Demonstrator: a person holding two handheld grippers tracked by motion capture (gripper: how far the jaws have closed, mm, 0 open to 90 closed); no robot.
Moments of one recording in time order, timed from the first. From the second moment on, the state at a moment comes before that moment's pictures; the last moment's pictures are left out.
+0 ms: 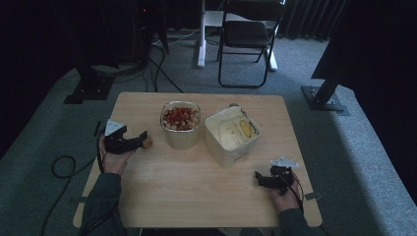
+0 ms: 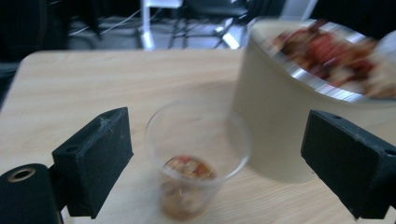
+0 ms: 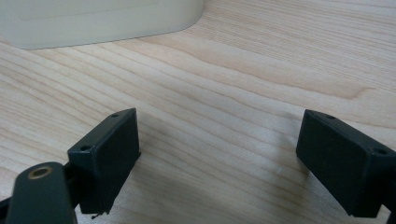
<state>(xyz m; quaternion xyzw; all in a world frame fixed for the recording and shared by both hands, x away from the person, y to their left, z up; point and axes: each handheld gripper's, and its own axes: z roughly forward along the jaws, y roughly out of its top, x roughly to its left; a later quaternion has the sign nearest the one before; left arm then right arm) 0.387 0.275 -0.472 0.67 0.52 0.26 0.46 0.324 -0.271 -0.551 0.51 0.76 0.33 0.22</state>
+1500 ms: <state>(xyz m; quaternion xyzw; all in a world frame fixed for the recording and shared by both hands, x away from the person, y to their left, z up) 0.415 0.265 -0.510 0.69 0.52 0.32 0.40 0.324 -0.271 -0.551 0.51 0.76 0.33 0.22</state>
